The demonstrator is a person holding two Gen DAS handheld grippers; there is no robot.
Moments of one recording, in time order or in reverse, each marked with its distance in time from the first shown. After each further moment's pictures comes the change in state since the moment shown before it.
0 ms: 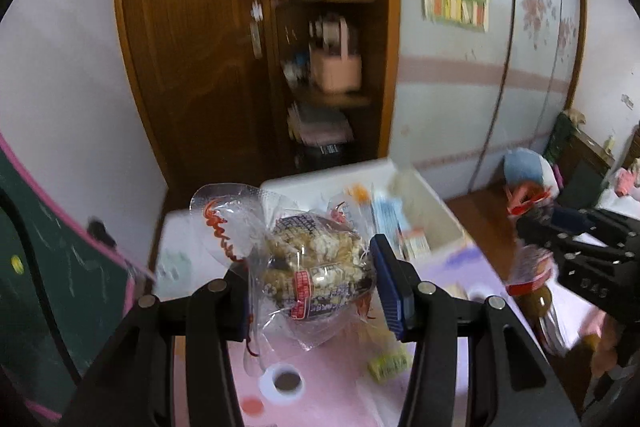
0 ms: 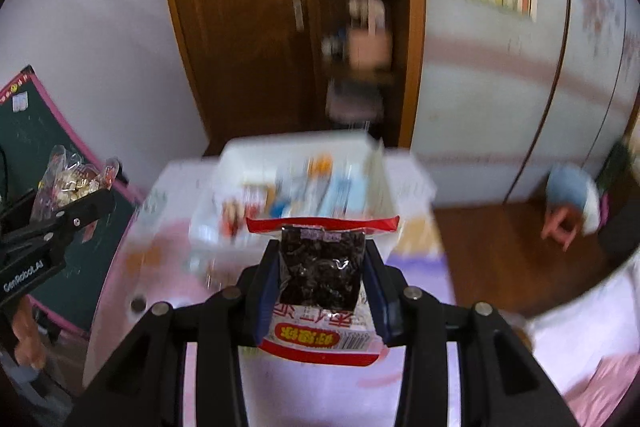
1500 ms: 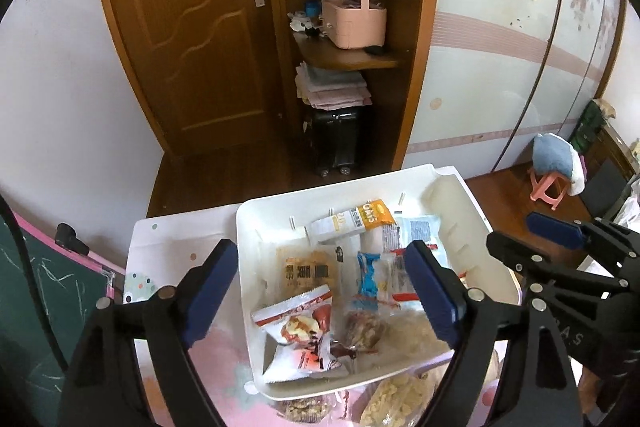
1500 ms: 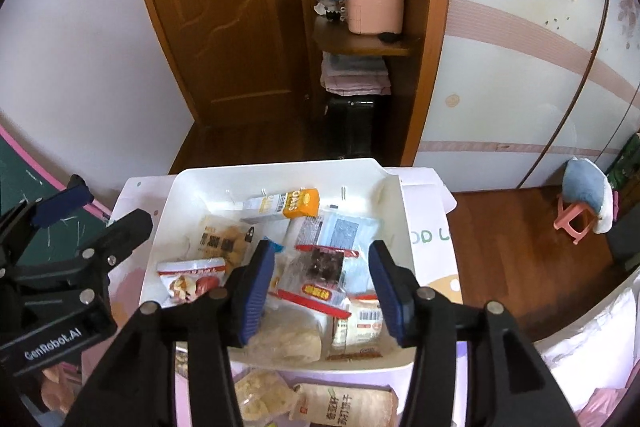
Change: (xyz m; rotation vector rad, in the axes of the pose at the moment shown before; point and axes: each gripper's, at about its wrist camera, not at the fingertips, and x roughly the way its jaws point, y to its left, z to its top) left arm 0.192 -0.010 0.054 -0.039 0.216 0.027; right arm 0.174 -0.013 0.071 0.025 0.232 0.015
